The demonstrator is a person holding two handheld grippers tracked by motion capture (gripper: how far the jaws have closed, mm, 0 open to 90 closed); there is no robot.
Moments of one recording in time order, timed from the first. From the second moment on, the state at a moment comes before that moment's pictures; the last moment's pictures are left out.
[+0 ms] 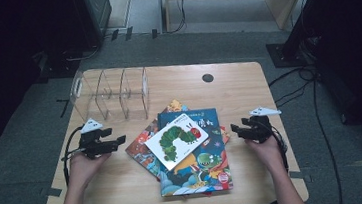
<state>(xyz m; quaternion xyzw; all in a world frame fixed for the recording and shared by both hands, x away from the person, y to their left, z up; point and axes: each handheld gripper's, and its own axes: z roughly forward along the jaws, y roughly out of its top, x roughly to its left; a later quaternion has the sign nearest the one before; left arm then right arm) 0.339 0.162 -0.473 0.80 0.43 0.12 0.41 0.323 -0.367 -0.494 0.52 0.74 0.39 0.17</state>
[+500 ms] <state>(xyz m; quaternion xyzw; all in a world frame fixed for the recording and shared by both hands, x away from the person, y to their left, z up) 0.342 0.127 -0.461 0.83 0.38 0.10 0.40 0.311 -0.342 -0.482 0.49 0.75 0.41 0.16</state>
